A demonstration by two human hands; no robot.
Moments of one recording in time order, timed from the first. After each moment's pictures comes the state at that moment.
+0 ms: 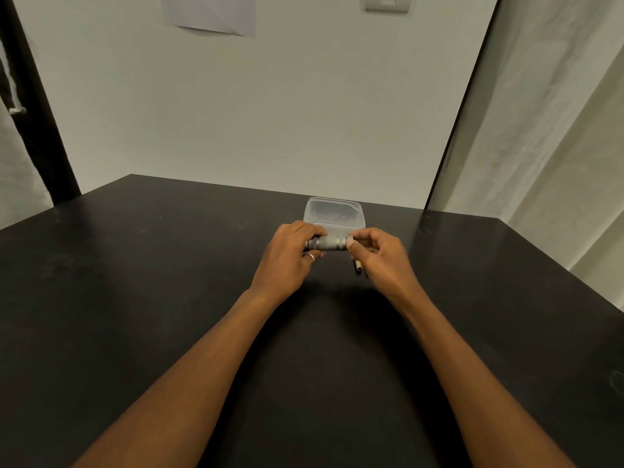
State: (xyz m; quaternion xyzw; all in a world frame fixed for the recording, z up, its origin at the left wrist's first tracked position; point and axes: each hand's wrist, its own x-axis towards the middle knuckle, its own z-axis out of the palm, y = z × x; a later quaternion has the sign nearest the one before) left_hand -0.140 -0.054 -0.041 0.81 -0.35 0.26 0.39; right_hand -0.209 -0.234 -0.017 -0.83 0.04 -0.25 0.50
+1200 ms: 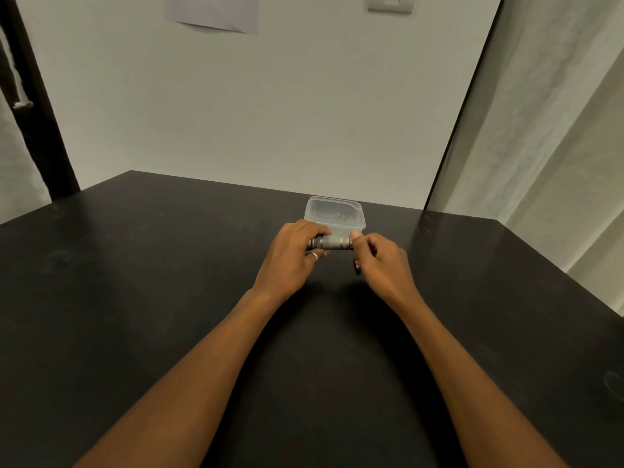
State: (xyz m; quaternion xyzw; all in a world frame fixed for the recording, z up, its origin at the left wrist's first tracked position) left_hand -0.145 -0.056 -0.039 0.81 -0.35 0.25 0.40; right_hand -0.218 -0.229 -0.020 -0.87 0.07 -0.26 0.41
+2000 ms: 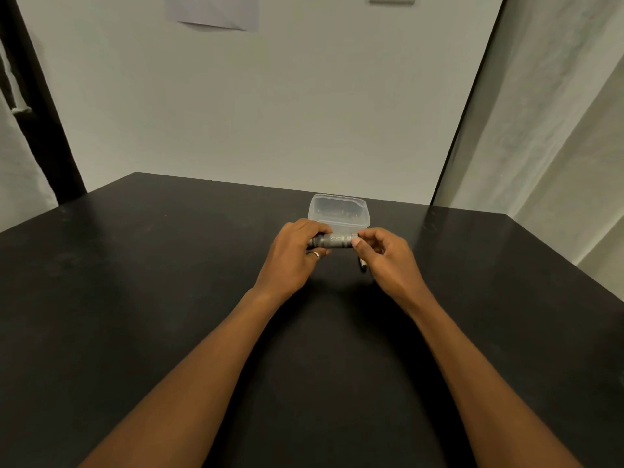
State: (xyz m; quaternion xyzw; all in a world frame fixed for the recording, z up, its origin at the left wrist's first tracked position) left_hand -0.143 -0.053 -0.040 0.81 -0.35 0.24 0.41; right_hand -0.219 -0.231 -0.017 -0.85 0.03 -0.25 0.47
